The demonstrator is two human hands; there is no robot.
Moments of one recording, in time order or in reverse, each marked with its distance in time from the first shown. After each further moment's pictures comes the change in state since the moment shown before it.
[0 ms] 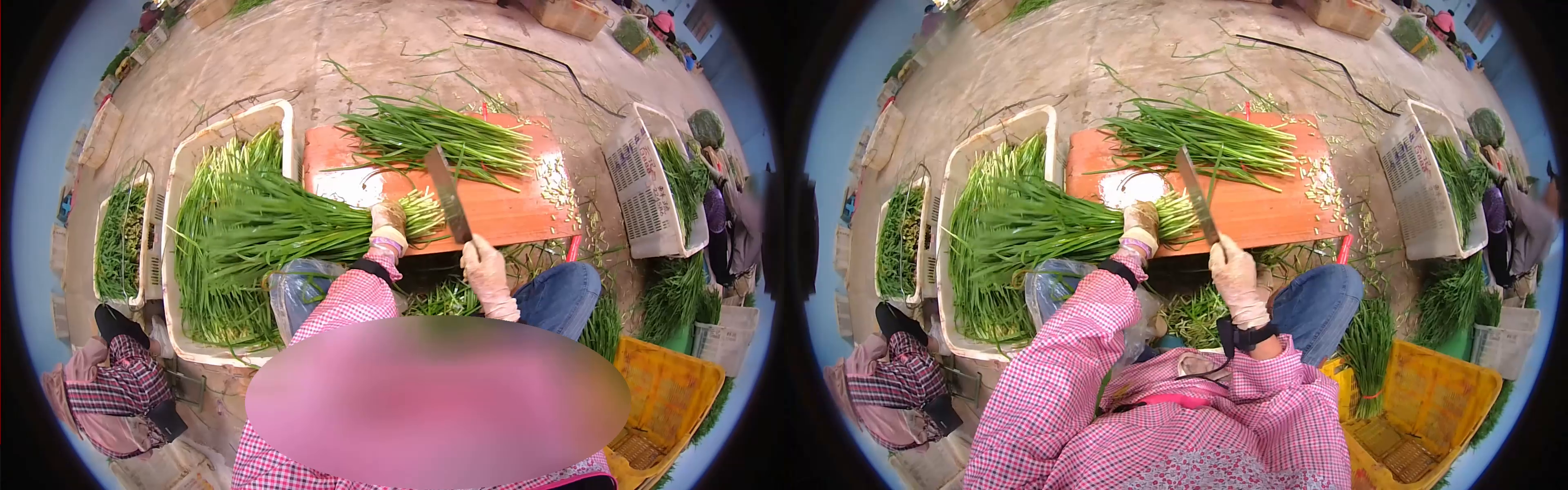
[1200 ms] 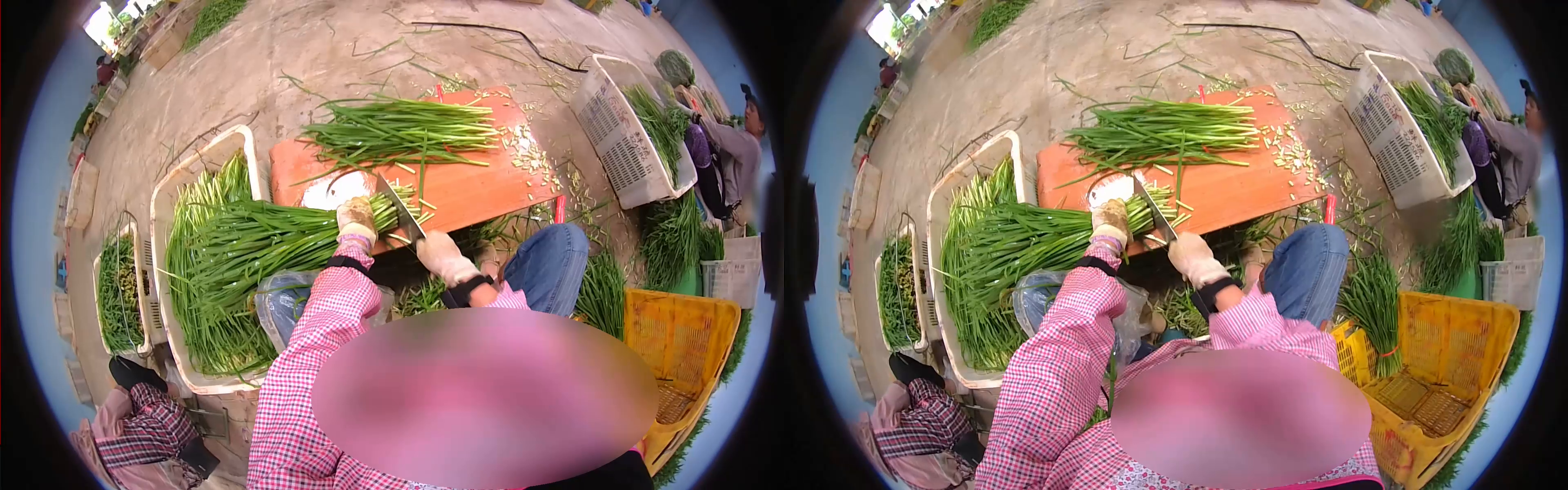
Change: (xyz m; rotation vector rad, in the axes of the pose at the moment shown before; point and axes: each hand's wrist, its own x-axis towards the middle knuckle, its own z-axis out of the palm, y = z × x) left_hand 0.003 -0.010 0.001 -0.182 -0.025 0.012; right_hand 0.031 0.032 0.048 -0.441 -0.352 0.352
